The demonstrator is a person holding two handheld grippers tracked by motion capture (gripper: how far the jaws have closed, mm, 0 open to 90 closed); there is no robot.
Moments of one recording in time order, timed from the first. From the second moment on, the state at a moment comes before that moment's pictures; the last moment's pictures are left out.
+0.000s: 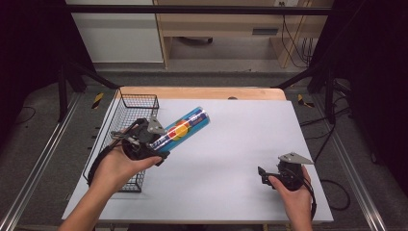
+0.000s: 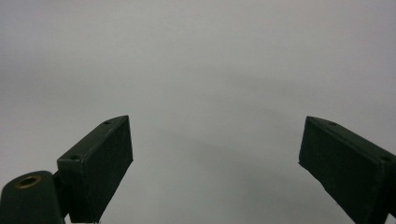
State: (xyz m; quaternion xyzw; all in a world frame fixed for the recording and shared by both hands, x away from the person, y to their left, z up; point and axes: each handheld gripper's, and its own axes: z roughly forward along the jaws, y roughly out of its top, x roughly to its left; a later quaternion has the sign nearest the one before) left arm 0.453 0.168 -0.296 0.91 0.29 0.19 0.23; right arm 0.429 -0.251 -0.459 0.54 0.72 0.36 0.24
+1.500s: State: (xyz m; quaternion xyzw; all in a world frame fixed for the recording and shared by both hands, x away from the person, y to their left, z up) left arm 0.461 0.231 -0.305 0.86 0.43 0.22 0.14; right arm 0.428 -0.257 -0.457 0.55 0.71 0.37 0.24
